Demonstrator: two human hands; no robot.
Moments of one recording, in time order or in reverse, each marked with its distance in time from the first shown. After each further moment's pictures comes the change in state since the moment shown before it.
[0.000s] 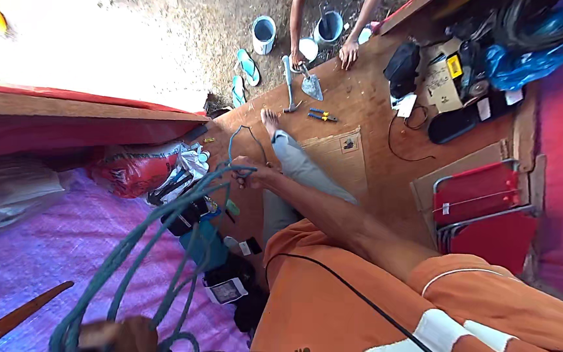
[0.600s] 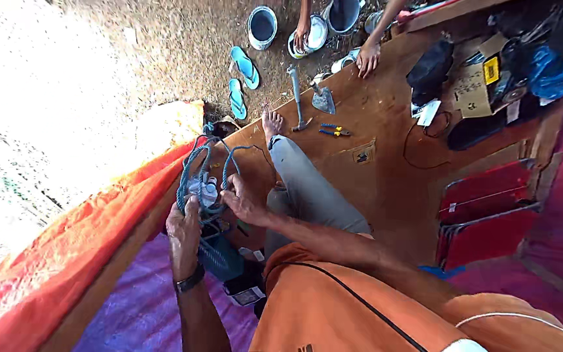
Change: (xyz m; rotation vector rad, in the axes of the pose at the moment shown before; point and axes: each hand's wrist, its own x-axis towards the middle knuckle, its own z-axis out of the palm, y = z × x) left_hand 0.419 -0.232 0.022 0.796 0.129 -0.746; right_hand 0.129 -0.194 -0.017 -0.347 0.357 -0.258
